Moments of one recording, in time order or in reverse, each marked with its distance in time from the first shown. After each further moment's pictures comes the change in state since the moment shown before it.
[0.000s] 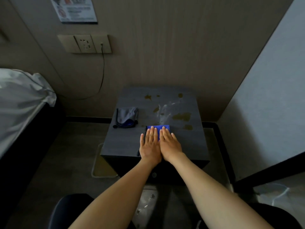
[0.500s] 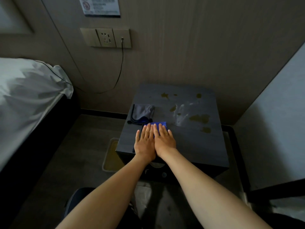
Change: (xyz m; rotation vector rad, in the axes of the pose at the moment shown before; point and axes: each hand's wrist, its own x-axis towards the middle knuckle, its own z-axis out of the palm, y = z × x) left_hand 0.006 -0.083 -0.002 0.018 -0.019 -0.064; right_hand 0.034 -0.080 -0.007 -0.021 -0.029 -0.030
